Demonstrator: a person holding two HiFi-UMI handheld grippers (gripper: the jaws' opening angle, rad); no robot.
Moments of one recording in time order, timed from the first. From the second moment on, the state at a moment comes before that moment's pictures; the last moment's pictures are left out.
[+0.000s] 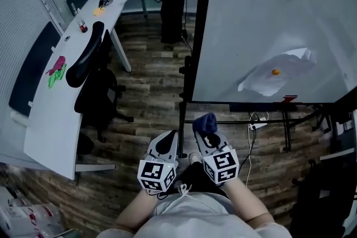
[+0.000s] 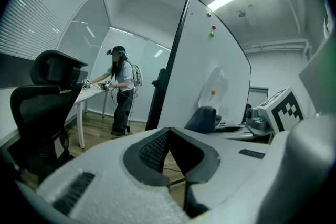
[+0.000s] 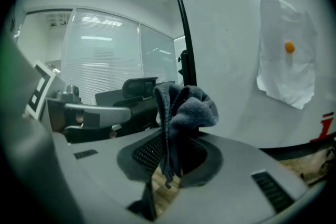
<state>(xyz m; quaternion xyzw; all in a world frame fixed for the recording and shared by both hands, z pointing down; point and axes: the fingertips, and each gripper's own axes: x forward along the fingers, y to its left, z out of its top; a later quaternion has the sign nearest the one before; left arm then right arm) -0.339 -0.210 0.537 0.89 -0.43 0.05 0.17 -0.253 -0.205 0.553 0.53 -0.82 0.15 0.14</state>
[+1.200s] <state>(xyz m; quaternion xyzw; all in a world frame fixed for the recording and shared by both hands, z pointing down) -0.338 -0.283 0.605 0.85 -0.47 0.09 0.21 -0.269 -0.330 0.669 0.43 -0.85 0.18 0.24</state>
